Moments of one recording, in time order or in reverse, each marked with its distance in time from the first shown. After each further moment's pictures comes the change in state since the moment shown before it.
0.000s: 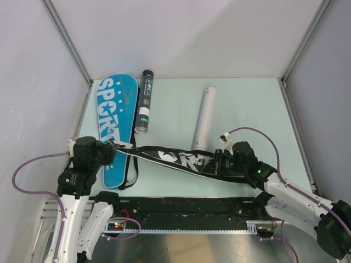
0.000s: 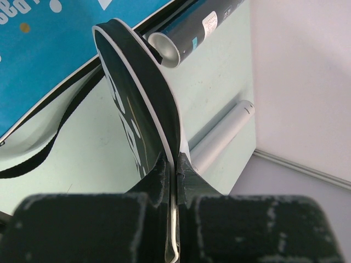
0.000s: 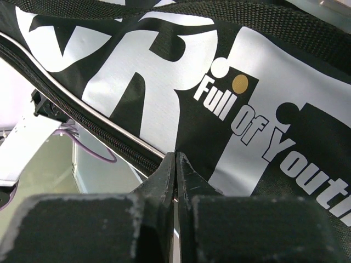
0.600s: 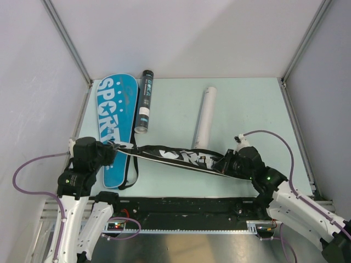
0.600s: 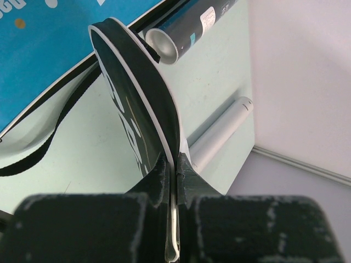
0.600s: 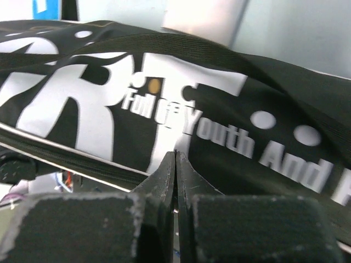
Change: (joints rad) left arm 0.000 -0.008 0.000 0.000 0.006 0.000; right arm 0.004 -0.200 0.002 -0.230 0.337 -0.006
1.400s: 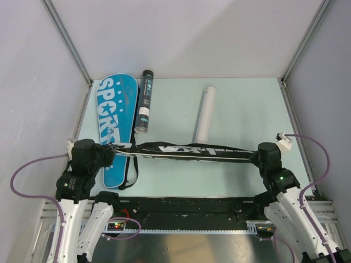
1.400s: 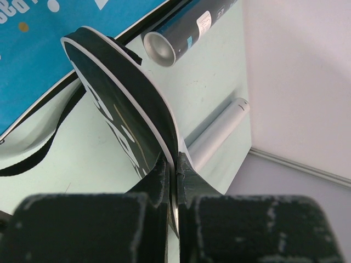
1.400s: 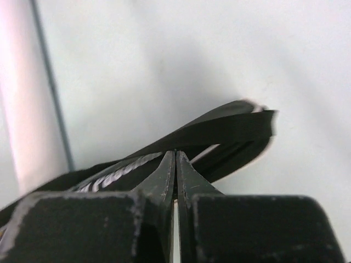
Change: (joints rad) left arm 0.000 -0.031 0.001 -0.007 -0.016 0.000; right arm -0.346 -0.108 0.078 -0.300 0.529 -0.027
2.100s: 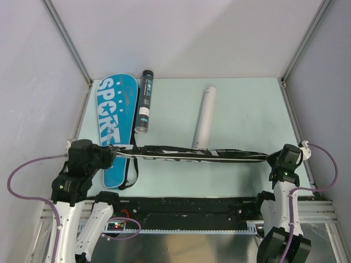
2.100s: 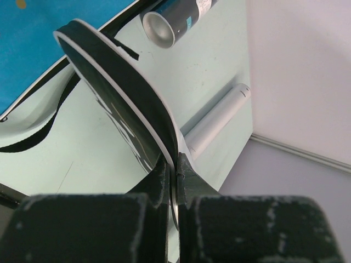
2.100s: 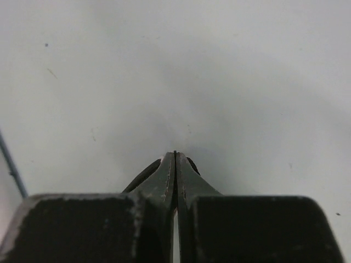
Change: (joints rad) left arm -0.010 0.010 0.084 -0.101 0.044 0.003; right arm -0.674 0.122 -0.156 0.291 -0.298 -0.154
